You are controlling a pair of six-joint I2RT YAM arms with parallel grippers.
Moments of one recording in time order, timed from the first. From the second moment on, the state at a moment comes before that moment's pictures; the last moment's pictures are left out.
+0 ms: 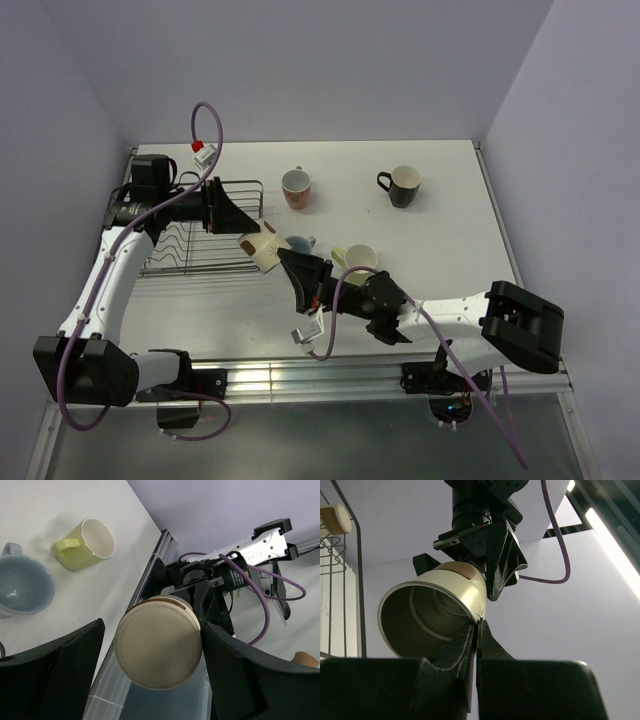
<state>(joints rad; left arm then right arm) -0.09 1.25 1.21 -0.61 1.26 -0.29 1.14 1.34 0.47 1.24 -0.19 -1.58</state>
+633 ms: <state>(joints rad) -0.09 1.25 1.17 -0.63 1.30 -0.29 1.14 1.35 0.45 1.24 -0.19 -1.59</state>
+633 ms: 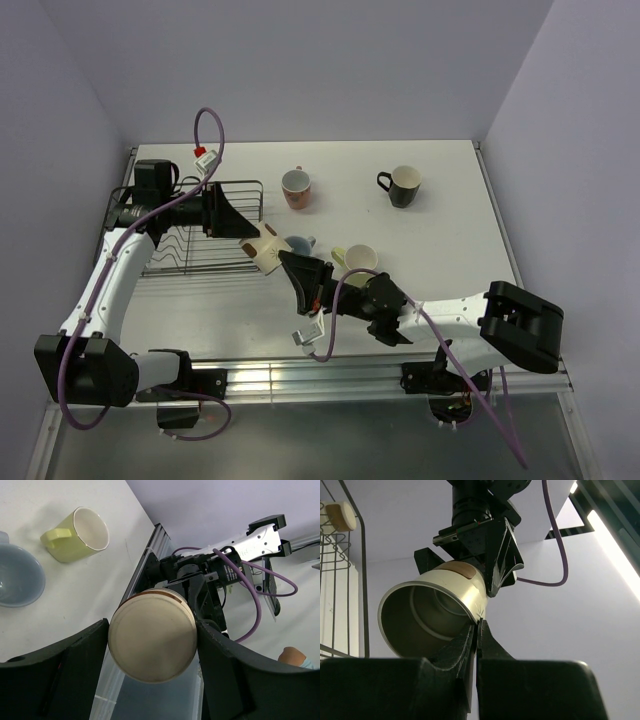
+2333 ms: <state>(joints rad) 0.21 1.27 1.50 -0.77 0.56 0.01 1.10 1.18 0.88 0.54 0.34 -1.14</state>
